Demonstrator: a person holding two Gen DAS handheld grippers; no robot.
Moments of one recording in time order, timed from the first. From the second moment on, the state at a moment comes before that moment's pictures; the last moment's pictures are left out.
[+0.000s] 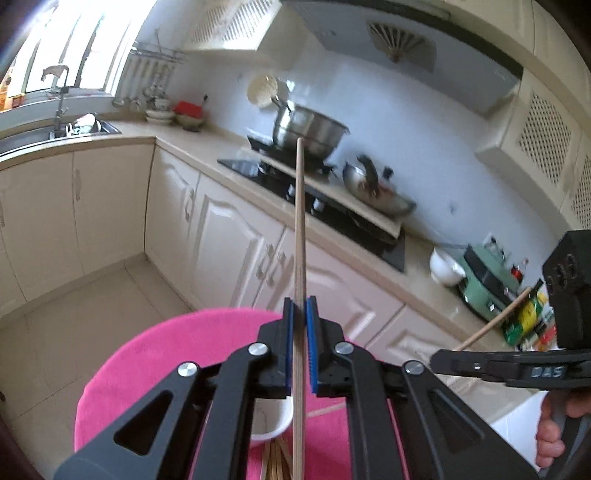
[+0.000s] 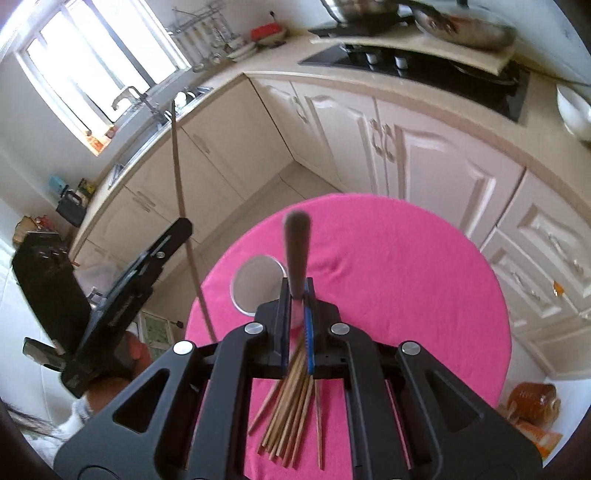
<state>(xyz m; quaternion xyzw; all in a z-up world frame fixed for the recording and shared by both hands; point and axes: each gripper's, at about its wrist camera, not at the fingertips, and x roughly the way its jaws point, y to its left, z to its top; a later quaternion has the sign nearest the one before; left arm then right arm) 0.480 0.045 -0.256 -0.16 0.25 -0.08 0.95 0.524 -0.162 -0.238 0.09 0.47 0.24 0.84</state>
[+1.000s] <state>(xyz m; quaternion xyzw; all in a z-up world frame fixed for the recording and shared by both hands) 0.500 0.057 -0.331 -0.15 0.26 -0.02 0.96 0.554 -0.088 -0.278 0.02 0.52 0.28 0.81</state>
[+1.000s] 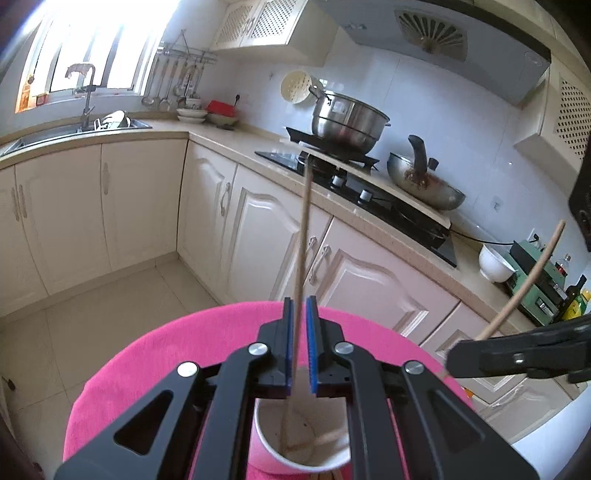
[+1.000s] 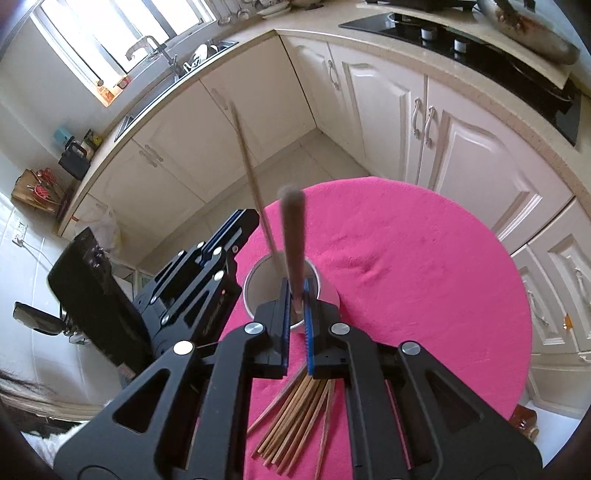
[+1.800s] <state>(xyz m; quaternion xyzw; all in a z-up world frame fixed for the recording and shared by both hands) 0.448 0.069 -0.296 -0.15 0.33 0.00 0.93 0.538 -0.075 -0.289 0.03 0.51 0.24 0.82</state>
